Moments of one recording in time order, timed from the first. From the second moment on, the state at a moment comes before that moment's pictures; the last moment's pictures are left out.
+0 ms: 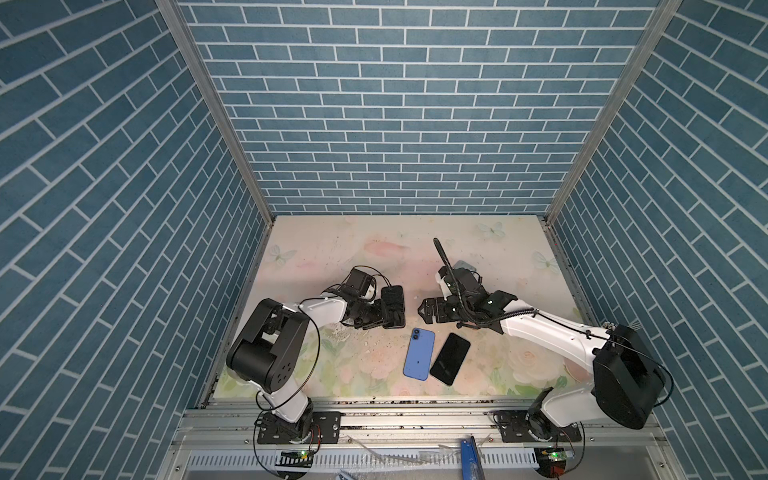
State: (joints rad) left arm -0.45 1.66 0.82 -0.27 0.45 -0.62; right arm 0.79 1.44 0.92 -0.36 -0.11 0.53
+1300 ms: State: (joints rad) left arm -0.45 1.44 0.61 -0.23 0.37 -0.70; right arm 0.79 1.62 1.11 -0.41 -0.34 0.59
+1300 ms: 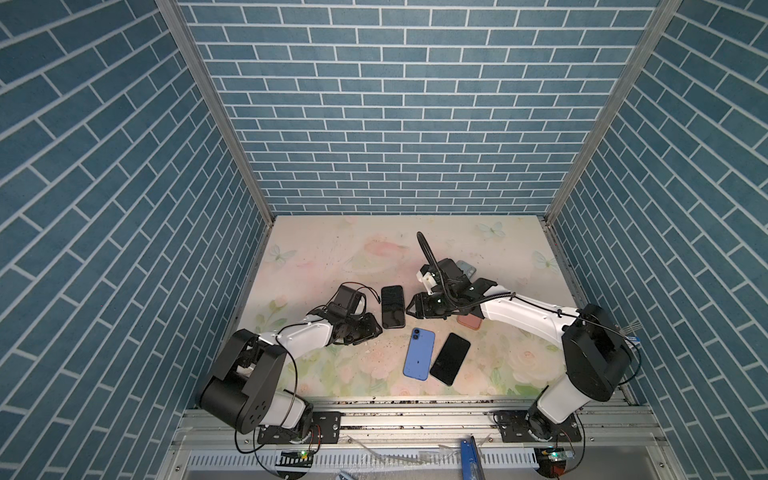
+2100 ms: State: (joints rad) left arm -0.45 1.63 0.86 -0.50 0.36 -0.61; right arm 0.79 1.64 1.12 -0.45 -0.26 0.55
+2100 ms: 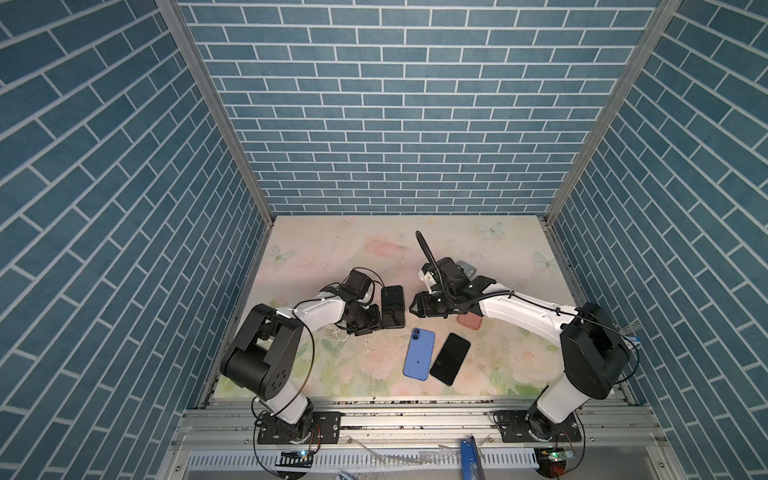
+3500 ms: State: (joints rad) left arm -0.45 1.62 0.93 -0.61 0.39 -0.71; right arm 0.83 1.81 1.26 -0.53 -0.37 0.52
